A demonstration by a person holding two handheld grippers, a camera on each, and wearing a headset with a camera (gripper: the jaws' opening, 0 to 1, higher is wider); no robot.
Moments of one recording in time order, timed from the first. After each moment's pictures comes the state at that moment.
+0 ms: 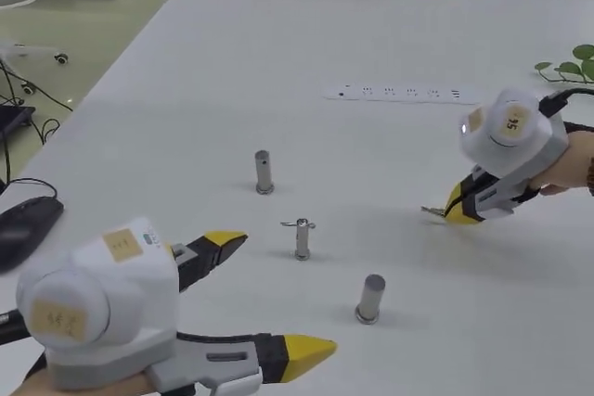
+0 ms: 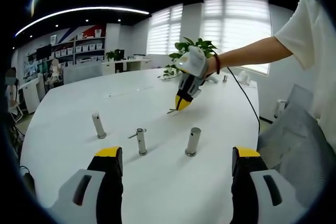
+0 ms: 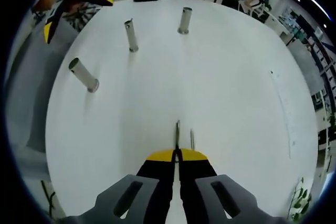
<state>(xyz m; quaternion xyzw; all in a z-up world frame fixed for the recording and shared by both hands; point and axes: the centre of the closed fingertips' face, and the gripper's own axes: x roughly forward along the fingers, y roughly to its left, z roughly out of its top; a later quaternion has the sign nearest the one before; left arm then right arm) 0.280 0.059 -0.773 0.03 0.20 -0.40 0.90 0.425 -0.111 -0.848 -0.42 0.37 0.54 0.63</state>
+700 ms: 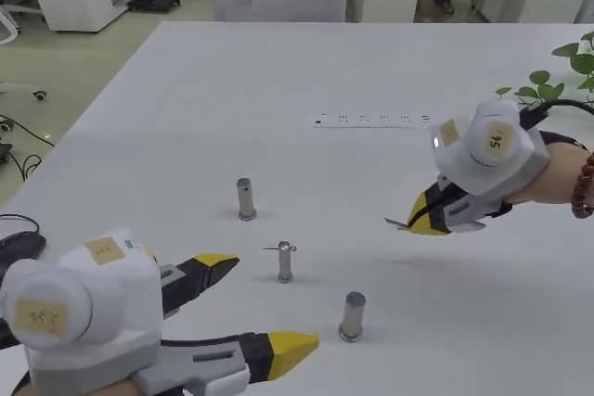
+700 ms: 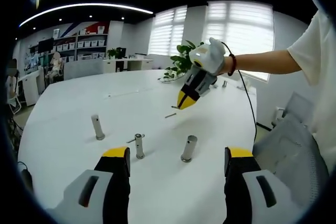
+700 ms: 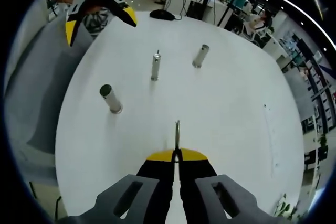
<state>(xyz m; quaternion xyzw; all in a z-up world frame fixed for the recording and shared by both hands) 0.280 0.056 -0.756 0.00 0.20 -0.40 0.90 0.389 -0.079 -0.798 -0.44 0.29 0.56 0.64</state>
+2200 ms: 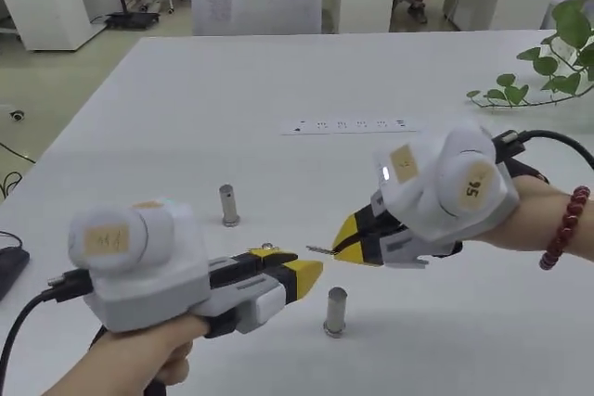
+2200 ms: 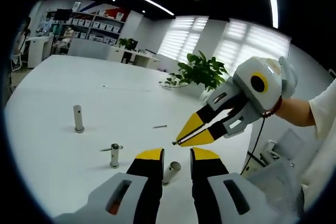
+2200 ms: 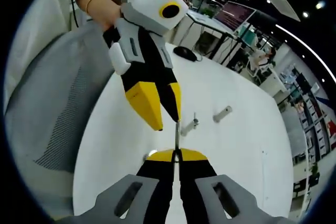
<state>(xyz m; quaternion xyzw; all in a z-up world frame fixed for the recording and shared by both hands) 0.303 0.009 -0.742 -0.14 0.23 -0.37 0.89 0.312 -0.007 -0.761 -0.43 0.17 0.61 0.64</state>
